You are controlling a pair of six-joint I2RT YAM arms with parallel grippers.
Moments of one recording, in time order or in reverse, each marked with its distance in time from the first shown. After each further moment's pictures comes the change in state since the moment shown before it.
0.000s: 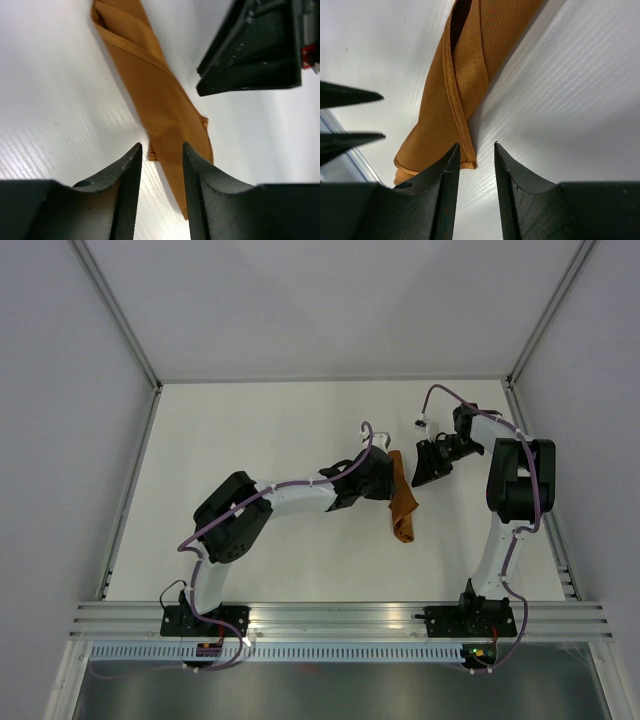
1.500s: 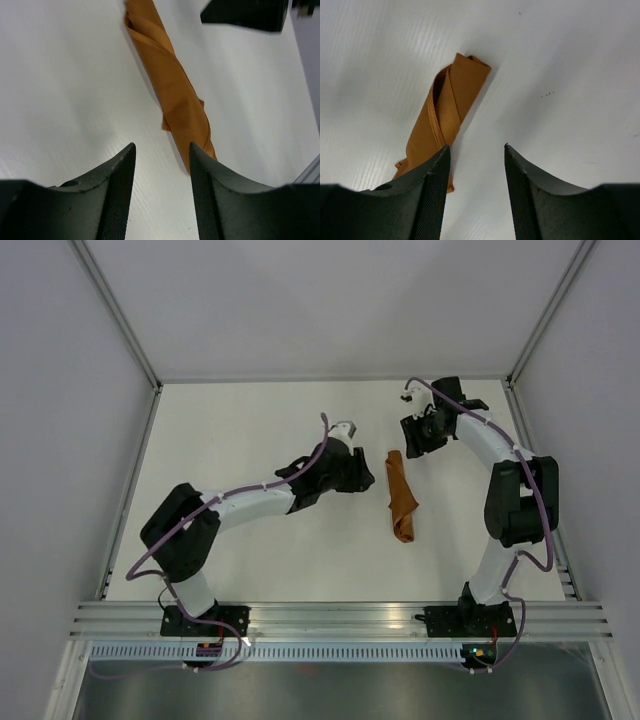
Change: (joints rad) left arm 0.133 -0.333 -0.295 0.088 0.066 -0.014; right arm 0.211 -0.234 -0.018 0.286 0.489 0.237
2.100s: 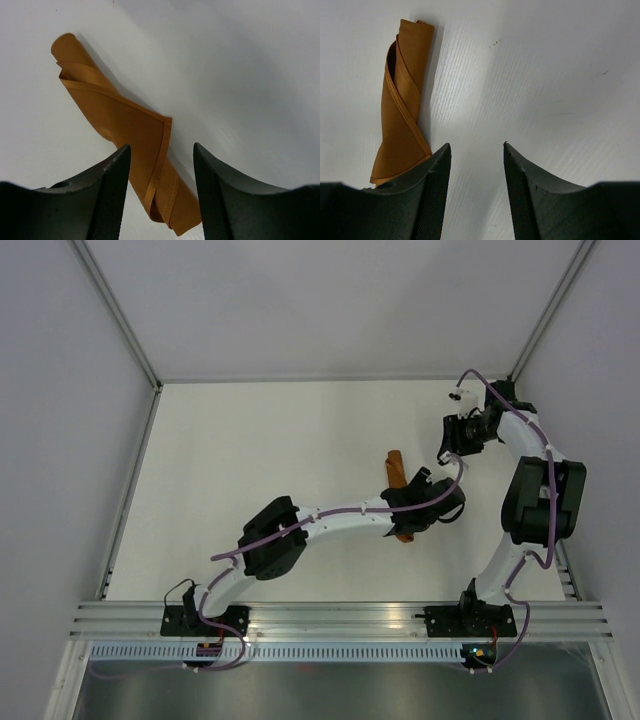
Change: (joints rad) left arm -0.402 0.560 0.810 -0.447 -0.516 0.375; right arm -0.303 -0.001 -0.015 -0.095 -0.229 -0.028
